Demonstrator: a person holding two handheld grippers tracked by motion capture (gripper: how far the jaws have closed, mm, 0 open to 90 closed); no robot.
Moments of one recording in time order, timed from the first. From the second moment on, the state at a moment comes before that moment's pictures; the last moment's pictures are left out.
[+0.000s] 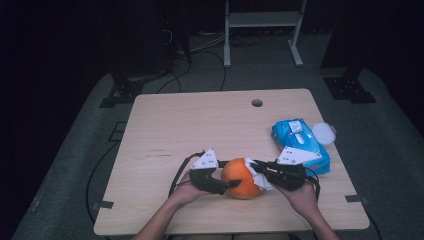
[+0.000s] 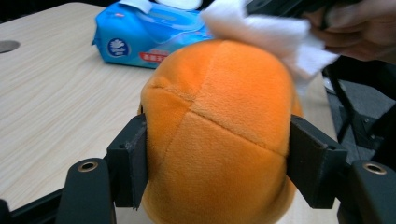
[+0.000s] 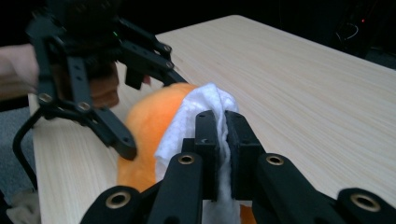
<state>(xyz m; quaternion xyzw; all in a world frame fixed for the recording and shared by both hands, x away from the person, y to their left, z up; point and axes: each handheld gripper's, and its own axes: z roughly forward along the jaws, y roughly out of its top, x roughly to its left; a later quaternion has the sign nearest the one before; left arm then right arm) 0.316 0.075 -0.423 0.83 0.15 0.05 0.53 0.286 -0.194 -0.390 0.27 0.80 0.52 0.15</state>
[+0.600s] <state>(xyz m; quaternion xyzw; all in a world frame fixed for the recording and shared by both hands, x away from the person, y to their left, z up) 0.318 0.067 -0.423 0.82 0.15 0.03 0.55 0.286 -0.206 -0.390 0.29 0.78 0.54 0.14</state>
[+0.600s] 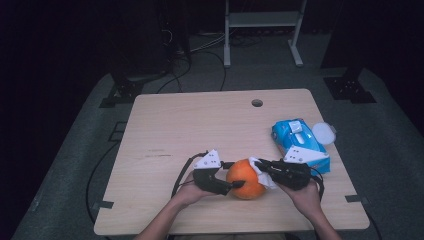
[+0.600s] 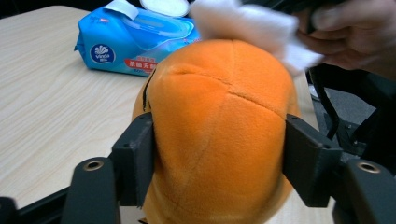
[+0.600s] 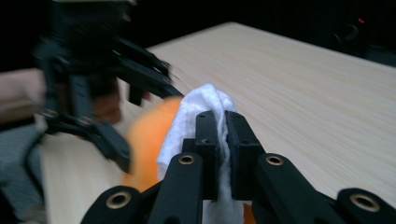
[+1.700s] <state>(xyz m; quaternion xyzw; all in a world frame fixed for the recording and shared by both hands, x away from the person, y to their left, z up) 0.310 0.062 -0.424 0.83 0.17 0.07 0.52 0.280 -0.188 -0.391 0.26 0.79 0.53 0.16</state>
